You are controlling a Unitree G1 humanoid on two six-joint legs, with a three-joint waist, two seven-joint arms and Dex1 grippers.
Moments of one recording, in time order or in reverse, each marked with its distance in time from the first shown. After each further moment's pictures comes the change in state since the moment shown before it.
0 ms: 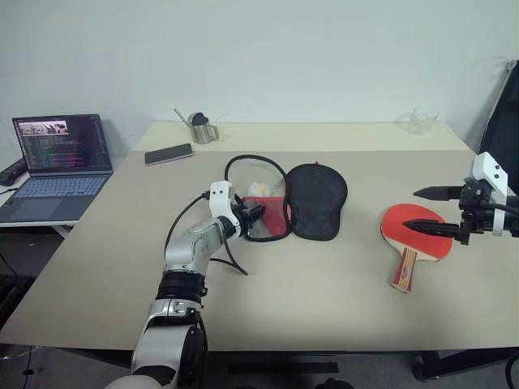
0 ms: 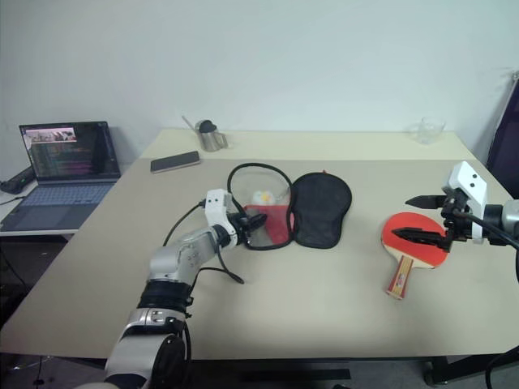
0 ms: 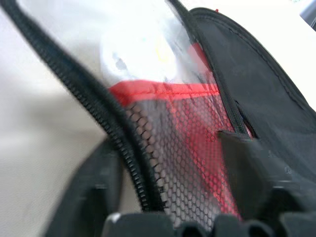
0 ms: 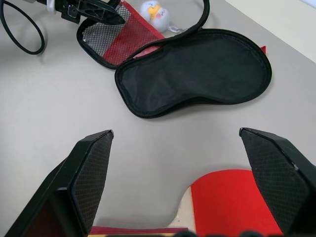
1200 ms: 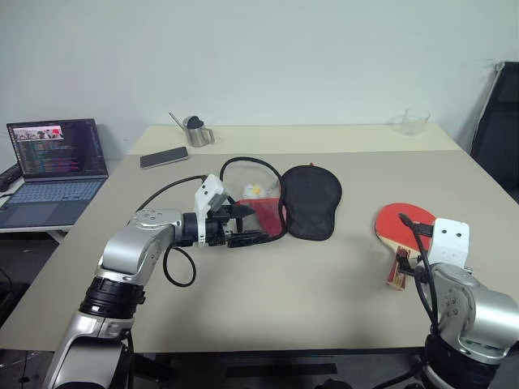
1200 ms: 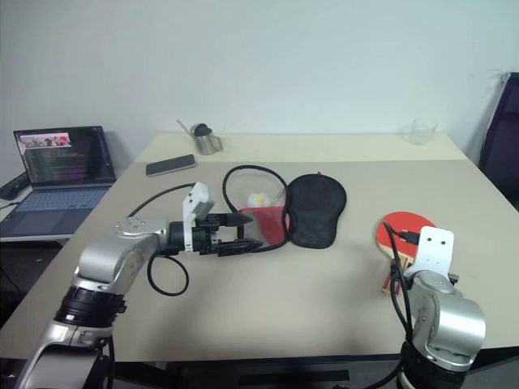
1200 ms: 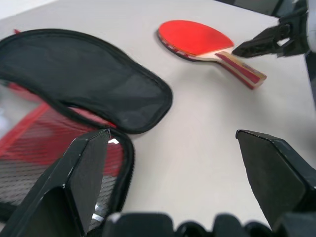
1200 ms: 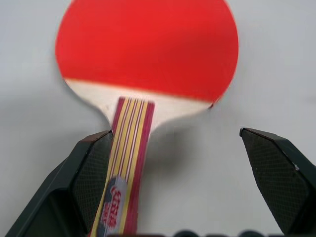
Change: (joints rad) left arm 0.109 0.431 -0.239 -0.369 -0.103 -0.022 -0.693; right arm 0.092 1.023 -0.201 -0.734 -0.466 1.051 -1.385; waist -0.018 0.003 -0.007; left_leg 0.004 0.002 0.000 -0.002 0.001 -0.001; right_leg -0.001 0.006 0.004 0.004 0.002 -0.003
